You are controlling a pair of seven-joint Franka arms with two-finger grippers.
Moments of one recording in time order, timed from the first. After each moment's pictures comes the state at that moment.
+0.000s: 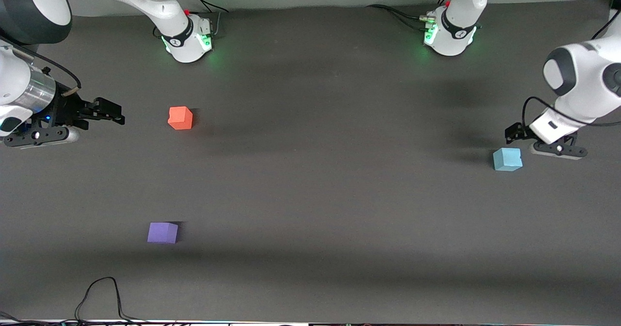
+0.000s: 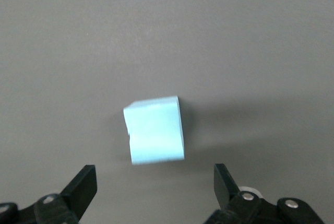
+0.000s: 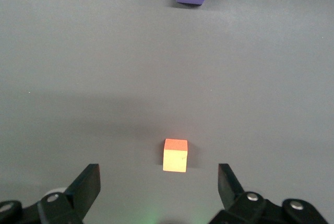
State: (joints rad) left arm 0.15 0.11 0.06 -2.37 0.05 2.52 0.36; right arm 0.13 -0.02 -0.10 -1.76 0.04 1.63 -0.05
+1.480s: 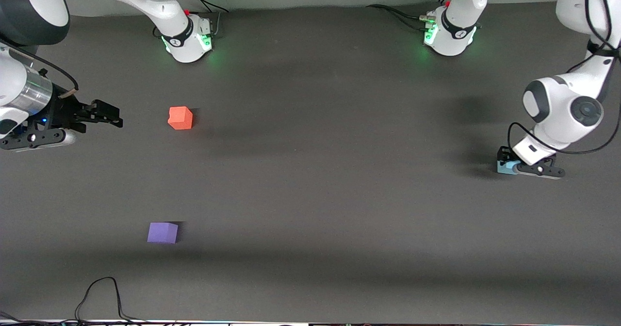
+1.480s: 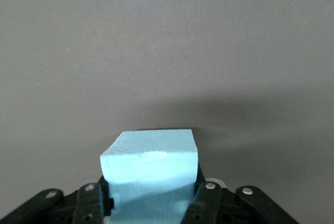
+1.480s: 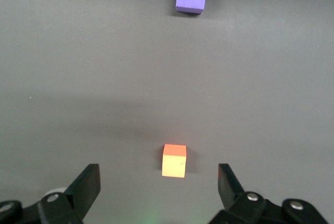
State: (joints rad) left arm 0.15 0.31 0.06 -2.22 0.05 2.53 0.36; right arm 0.13 0.01 -0.10 -1.71 0.04 1.63 -0.06
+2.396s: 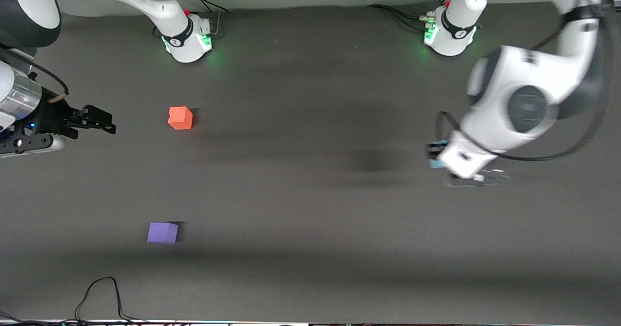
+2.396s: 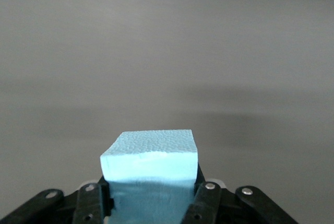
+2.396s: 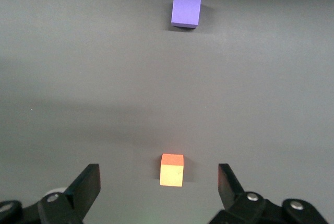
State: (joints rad) left arm -0.44 0.31 0.03 -1.61 -0.03 1.81 -0.50; right arm 0.13 0.03 -0.11 -1.65 0.04 1.63 -0.06
